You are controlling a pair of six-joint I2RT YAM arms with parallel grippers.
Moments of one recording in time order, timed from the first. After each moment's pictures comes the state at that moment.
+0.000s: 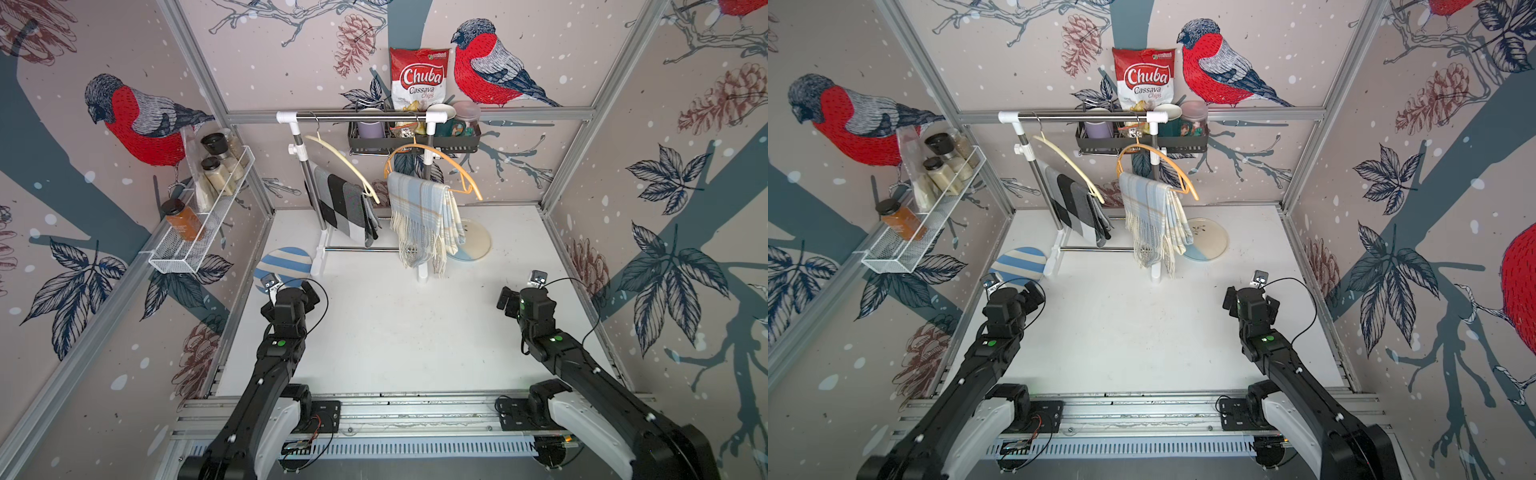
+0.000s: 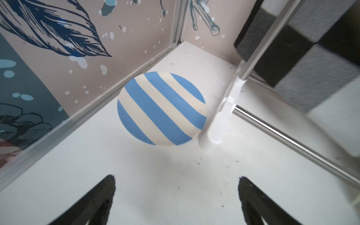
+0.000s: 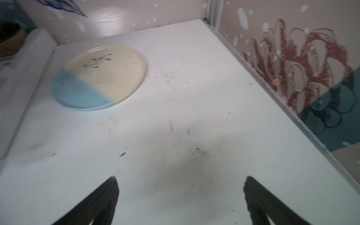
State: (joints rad) left arm -0.05 0.93 0.35 0.06 -0.42 -0.37; right arm 0.22 0.94 0.25 0.11 0.48 0.28
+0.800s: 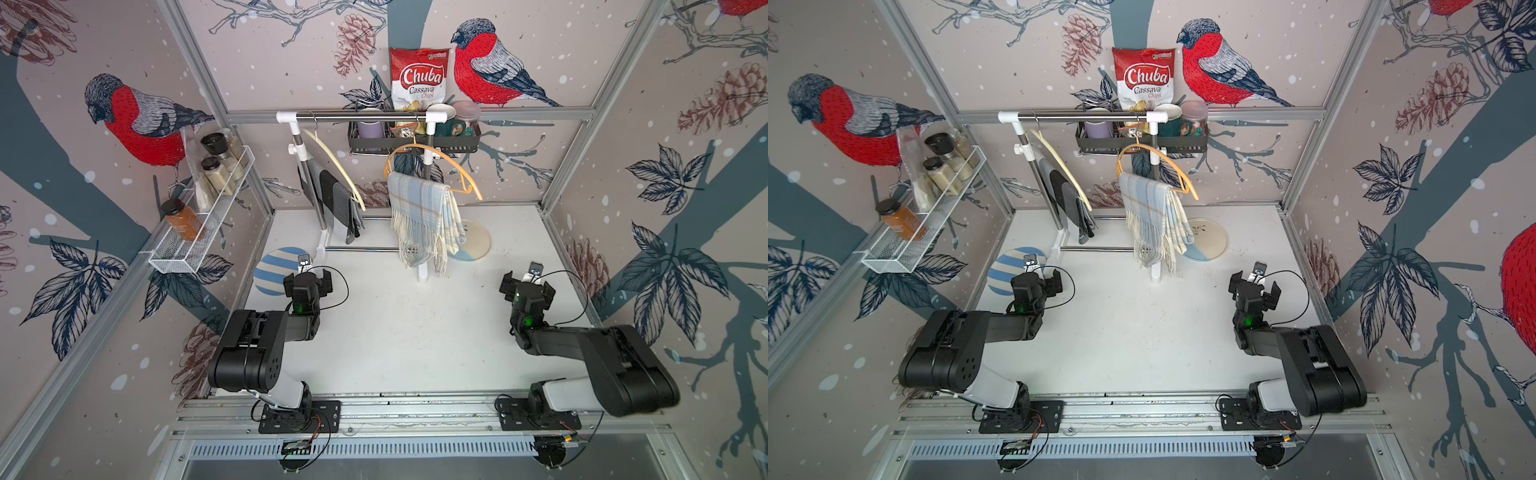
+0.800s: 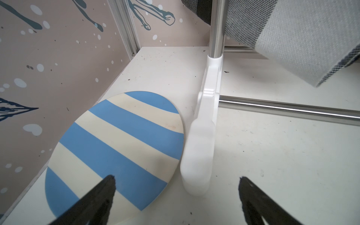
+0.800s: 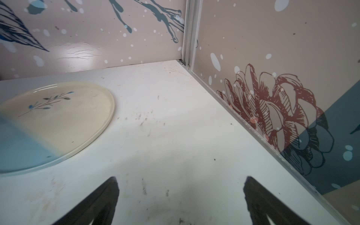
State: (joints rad) left arm -0.05 1.55 0.39 0.76 -0.29 -0.02; right arm 0.18 1.51 0.26 0.92 0.57 0.08
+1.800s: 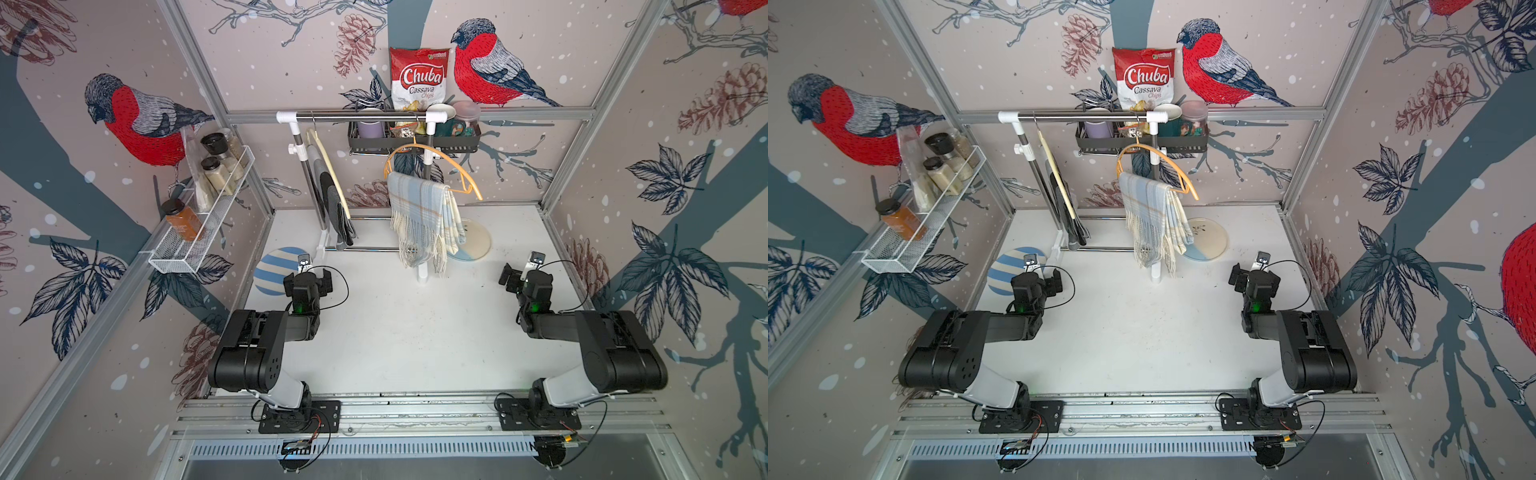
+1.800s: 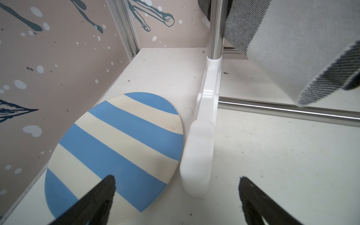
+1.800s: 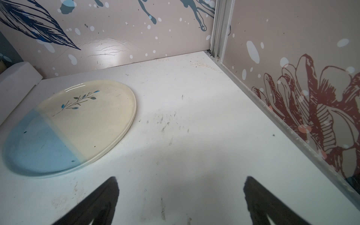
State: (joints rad) left arm -0.05 1.55 0.39 0.77 -0.29 -0.01; right arm 0.05 1.52 0.38 0.78 0.23 0.09
